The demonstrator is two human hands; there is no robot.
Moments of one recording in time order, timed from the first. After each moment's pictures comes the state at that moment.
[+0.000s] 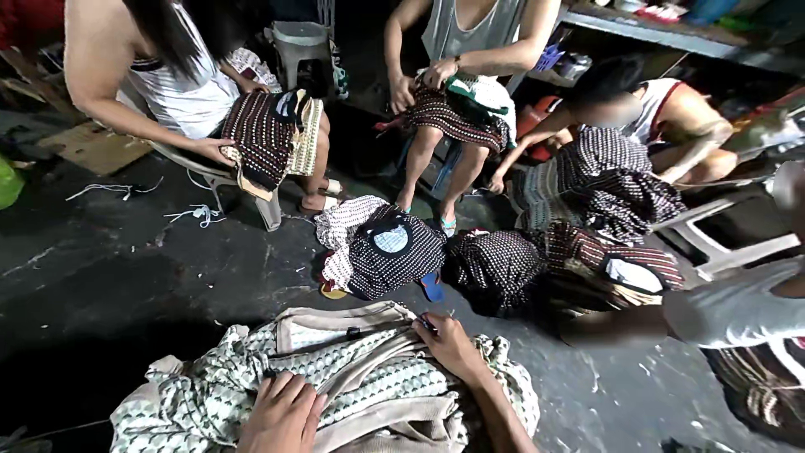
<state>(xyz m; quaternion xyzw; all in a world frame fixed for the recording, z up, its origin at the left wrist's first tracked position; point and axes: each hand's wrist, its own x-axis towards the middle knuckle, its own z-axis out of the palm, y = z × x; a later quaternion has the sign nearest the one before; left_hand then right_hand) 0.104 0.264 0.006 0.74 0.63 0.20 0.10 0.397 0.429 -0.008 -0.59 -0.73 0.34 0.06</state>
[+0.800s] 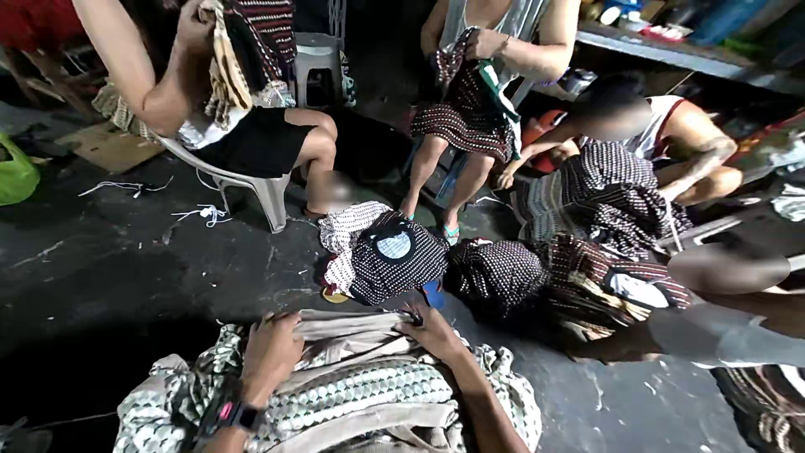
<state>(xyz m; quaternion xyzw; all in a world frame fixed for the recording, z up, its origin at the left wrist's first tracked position) 0.070 0.357 0.002 0.57 0.77 0.06 0.26 0.379 0.459 -0.028 -0.53 -0.70 0.47 0.10</state>
